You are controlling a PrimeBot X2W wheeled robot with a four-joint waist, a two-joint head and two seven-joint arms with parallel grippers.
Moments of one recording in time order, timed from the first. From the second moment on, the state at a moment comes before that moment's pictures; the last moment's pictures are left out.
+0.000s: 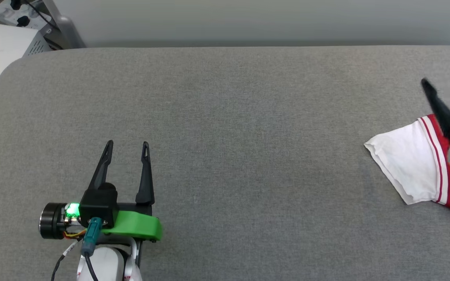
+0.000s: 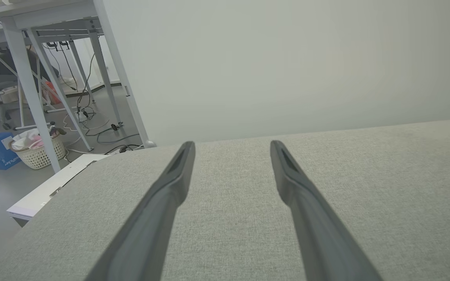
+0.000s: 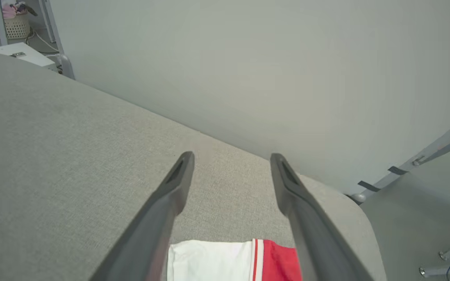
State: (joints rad) left arm -0.11 0.09 -0.09 0.04 -0.03 0.03 -0.26; right arm -0.42 -0.61 0.17 -0.03 0.42 0.13 0.28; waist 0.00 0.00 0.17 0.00
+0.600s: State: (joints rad) left arm -0.18 0.09 -0.10 0.00 -0.03 0.03 -0.26; right arm -0.59 -0.70 0.50 0.31 0.69 0.13 0.69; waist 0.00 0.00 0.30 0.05
